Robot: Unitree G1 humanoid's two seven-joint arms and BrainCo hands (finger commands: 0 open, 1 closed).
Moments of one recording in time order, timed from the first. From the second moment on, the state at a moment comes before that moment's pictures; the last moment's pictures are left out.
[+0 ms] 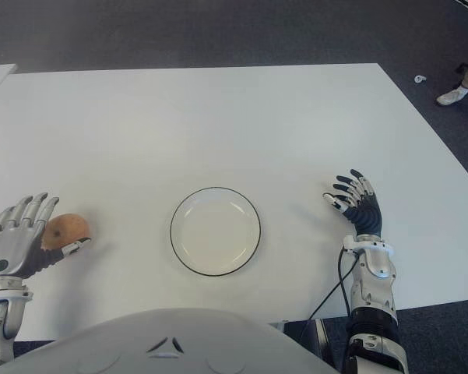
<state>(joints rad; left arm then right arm) 0.72 0.48 0.19 -0.33 1.21 0.08 0.24 0.12 -0.34 -0.31 0.44 0.22 -0.34 0.18</state>
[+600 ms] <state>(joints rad) 0.62 0.48 0.08 -0.15 1.20 0.09 0.36 0.11 -0.35 -0.35 0.44 0.25 -0.30 0.21</state>
